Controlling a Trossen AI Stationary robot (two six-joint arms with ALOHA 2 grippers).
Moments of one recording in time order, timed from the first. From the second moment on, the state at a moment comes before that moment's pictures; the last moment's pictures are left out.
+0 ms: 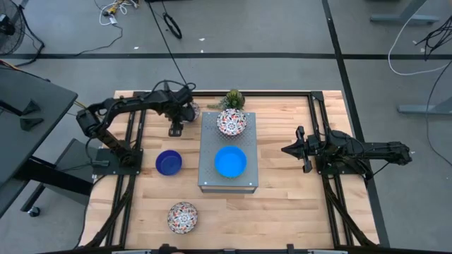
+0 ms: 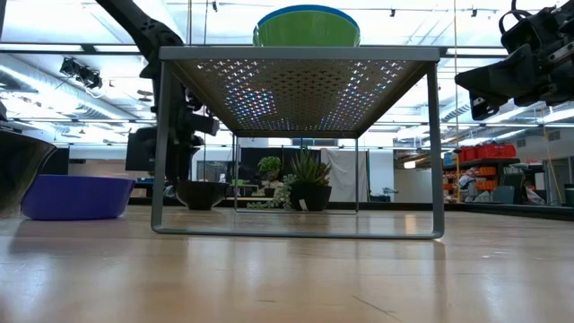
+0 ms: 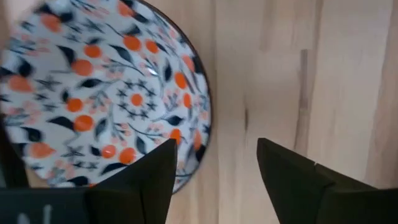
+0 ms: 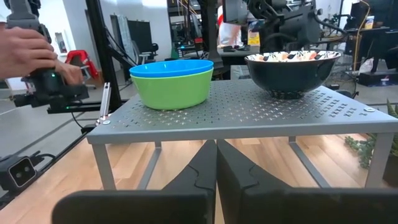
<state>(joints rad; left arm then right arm) 0.64 1.57 0.97 -0.74 -0.02 0.69 -0.02 0.04 0.02 0.03 -0.09 0.07</state>
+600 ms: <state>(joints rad) 0.63 1.57 0.92 -0.68 -0.09 0.73 -0.02 0.04 0.02 0.03 -0.09 0.07</state>
